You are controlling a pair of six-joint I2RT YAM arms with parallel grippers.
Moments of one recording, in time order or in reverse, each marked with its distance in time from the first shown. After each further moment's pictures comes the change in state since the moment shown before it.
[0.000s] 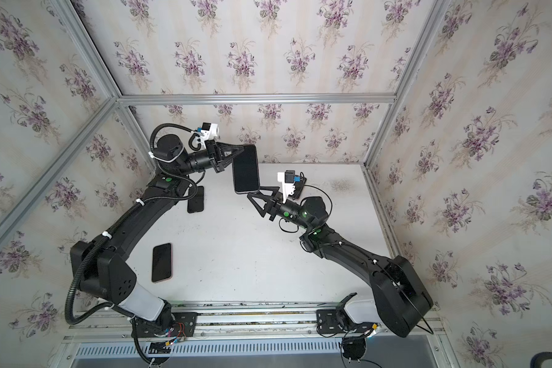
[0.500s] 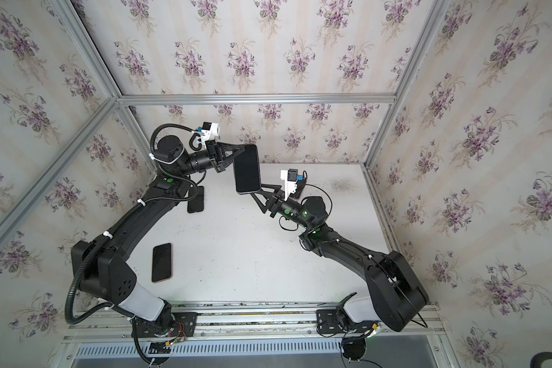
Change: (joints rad) left arm -0.009 0.000 -0.015 0.041 0.003 0.002; right arm -0.027 0.045 -0.006 0.079 0.029 0.071
